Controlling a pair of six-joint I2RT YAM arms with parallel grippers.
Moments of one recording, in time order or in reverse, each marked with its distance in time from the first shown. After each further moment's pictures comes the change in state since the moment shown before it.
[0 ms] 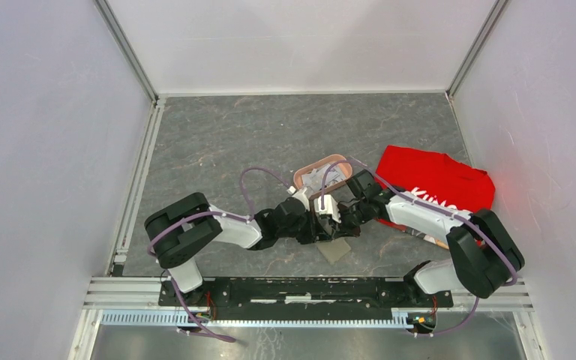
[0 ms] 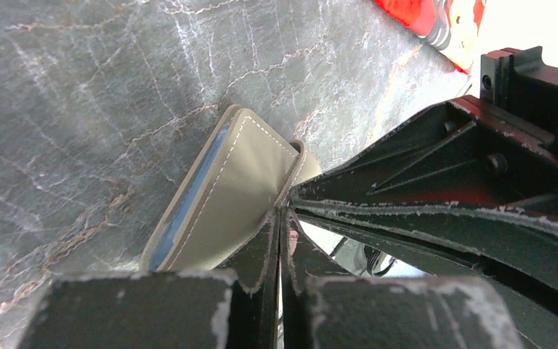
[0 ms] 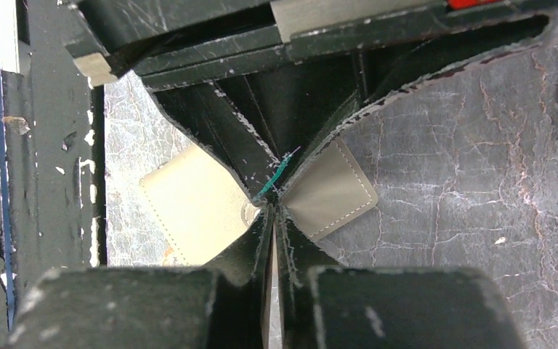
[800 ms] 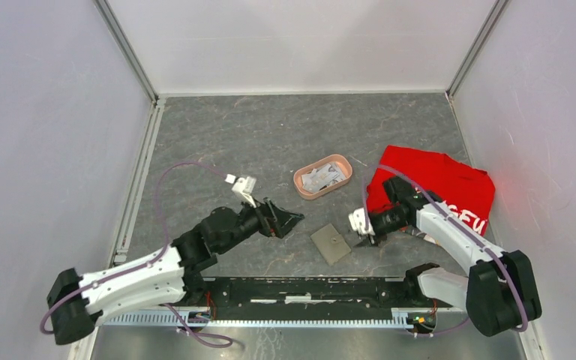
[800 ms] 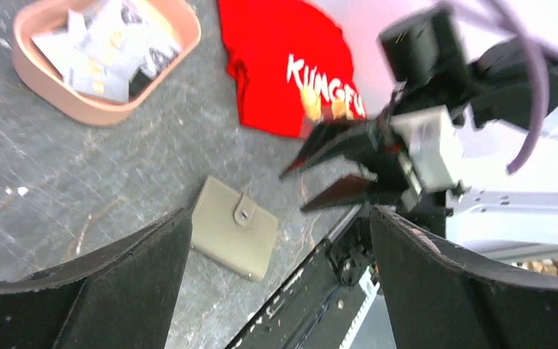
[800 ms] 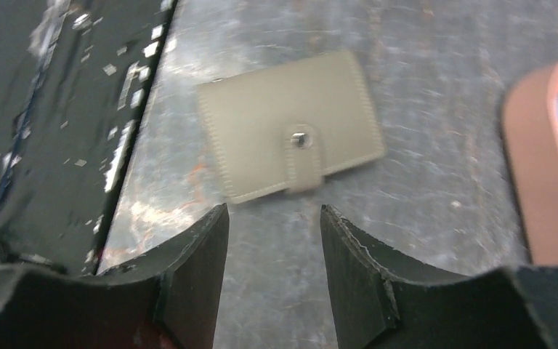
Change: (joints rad) left arm 0.006 -0.913 -0.216 -0.283 -0.287 0.287; right arm -0.282 -0.246 -0.052 -0.316 -0.227 -0.560
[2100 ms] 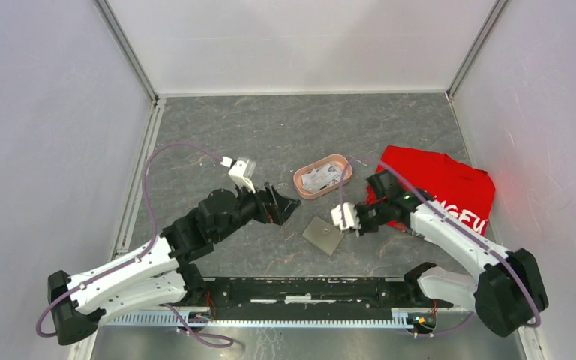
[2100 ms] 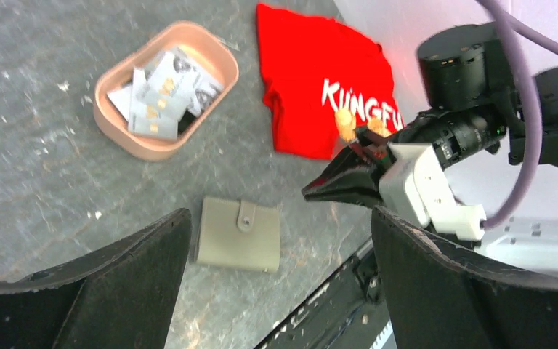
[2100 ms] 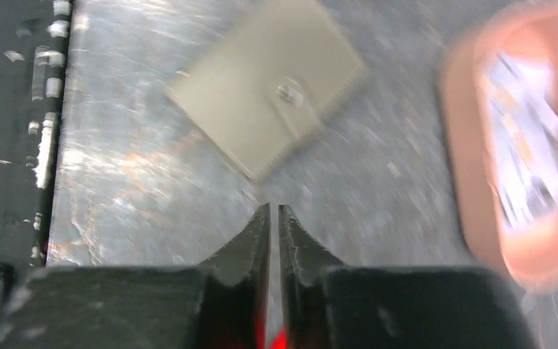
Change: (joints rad) left arm 0.023 -0.045 0.219 -0.312 -0.081 0.125; right arm 0.240 -0.001 0.032 0.103 0.258 0.159
